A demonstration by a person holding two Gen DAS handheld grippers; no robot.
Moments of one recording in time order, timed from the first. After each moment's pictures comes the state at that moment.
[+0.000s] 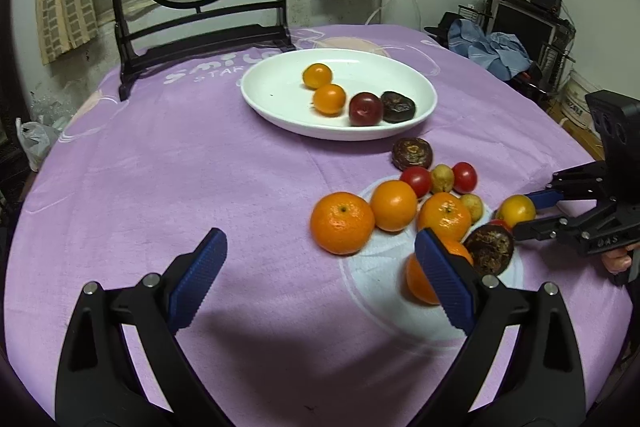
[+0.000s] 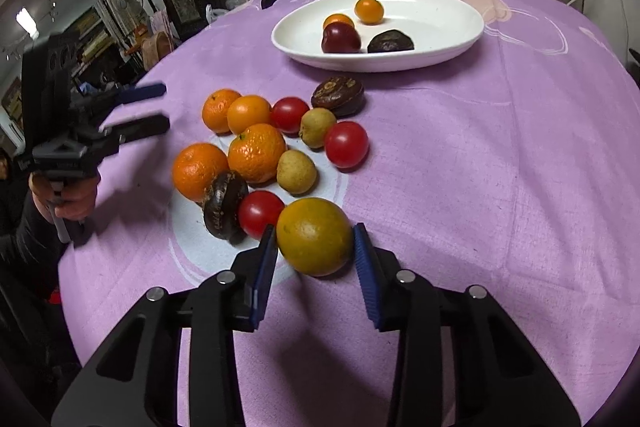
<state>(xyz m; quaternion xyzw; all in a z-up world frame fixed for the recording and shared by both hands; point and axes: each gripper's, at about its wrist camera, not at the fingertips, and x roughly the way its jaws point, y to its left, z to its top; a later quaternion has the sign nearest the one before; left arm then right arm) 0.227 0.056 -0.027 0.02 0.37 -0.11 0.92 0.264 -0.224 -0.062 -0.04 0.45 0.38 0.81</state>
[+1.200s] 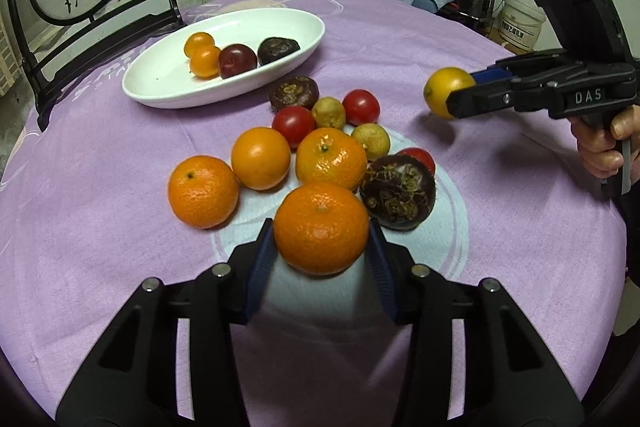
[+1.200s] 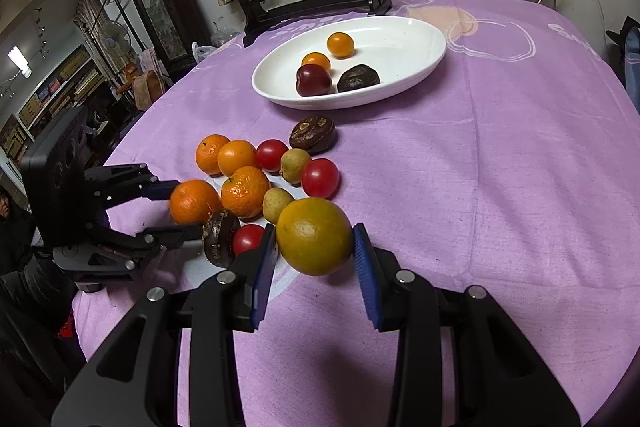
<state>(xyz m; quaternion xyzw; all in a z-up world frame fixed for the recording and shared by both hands) 0.215 -0.010 -0.057 0.11 0.41 -0.22 0.88 0.266 -0.243 -0.046 0.00 0.43 0.36 0.83</state>
